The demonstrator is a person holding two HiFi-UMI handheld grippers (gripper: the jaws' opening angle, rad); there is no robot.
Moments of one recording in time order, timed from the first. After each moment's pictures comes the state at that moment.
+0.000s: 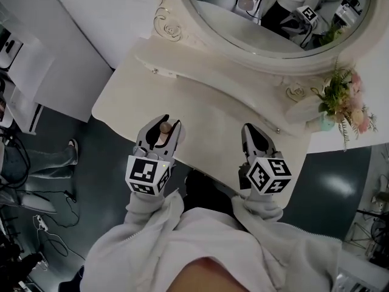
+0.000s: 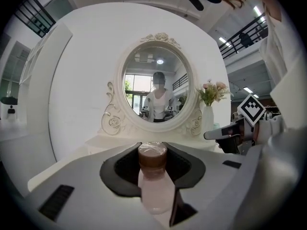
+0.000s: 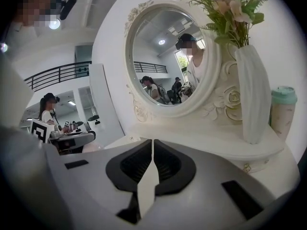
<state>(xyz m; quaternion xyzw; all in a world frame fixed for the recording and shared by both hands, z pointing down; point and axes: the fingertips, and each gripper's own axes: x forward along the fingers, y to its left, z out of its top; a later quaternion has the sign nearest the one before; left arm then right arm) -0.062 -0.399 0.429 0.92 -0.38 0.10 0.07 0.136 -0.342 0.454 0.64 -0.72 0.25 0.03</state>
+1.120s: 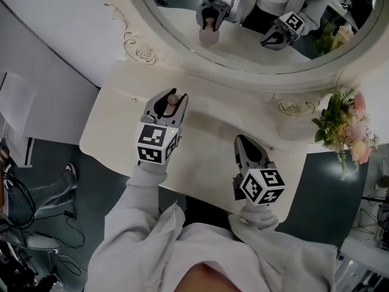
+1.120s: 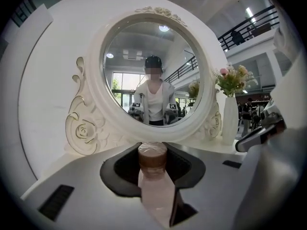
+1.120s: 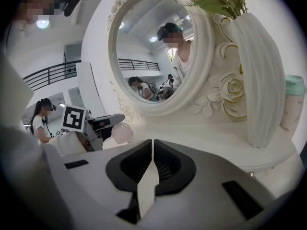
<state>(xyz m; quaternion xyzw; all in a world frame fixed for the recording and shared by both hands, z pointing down) 0.054 -0.555 0.449 0.94 -0.32 0.12 0.05 0.172 -0.390 0.485 0.67 -0.69 0.28 0.03</state>
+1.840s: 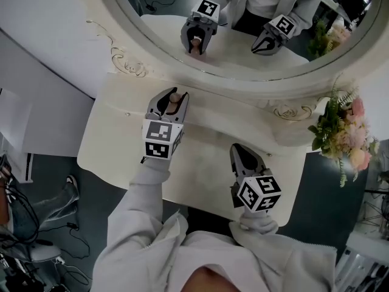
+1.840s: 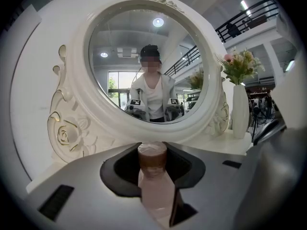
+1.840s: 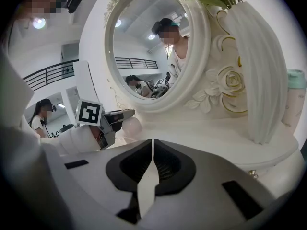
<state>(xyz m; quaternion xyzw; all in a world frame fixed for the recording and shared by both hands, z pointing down) 0.097 -0.591 0.469 0.94 -0.31 0.15 0.02 0.179 -0.393 0.500 0.67 -0.69 0.29 0.03</state>
